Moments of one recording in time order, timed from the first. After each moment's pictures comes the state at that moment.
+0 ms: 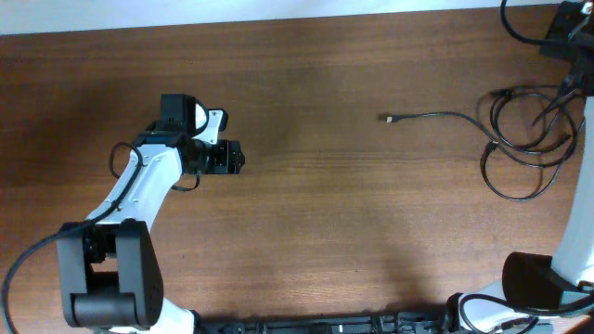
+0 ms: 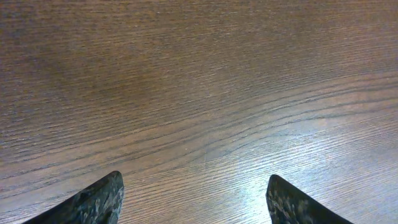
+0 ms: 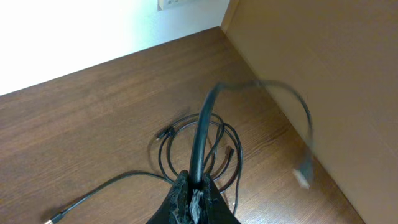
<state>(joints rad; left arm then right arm) -0.05 1.73 1.10 -0.62 0.30 0.03 -0.16 1.70 2.23 -1.29 0.43 0.13</state>
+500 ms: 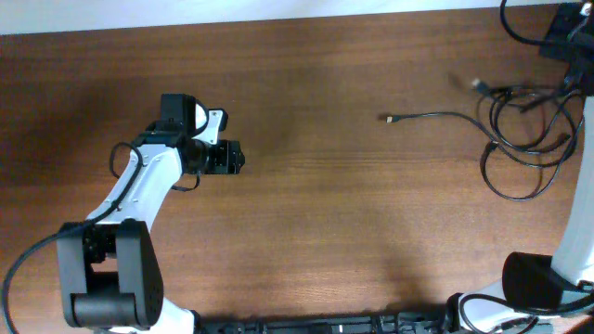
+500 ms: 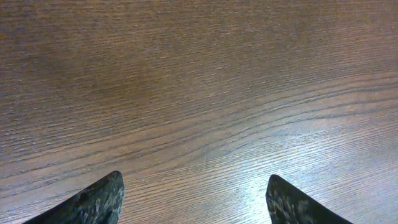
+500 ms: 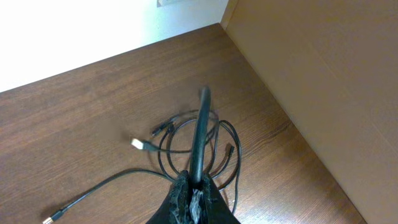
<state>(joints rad) -0.05 1.73 1.10 -0.62 0.30 0.02 -0.16 1.70 2.23 -1.30 0.43 0.13</state>
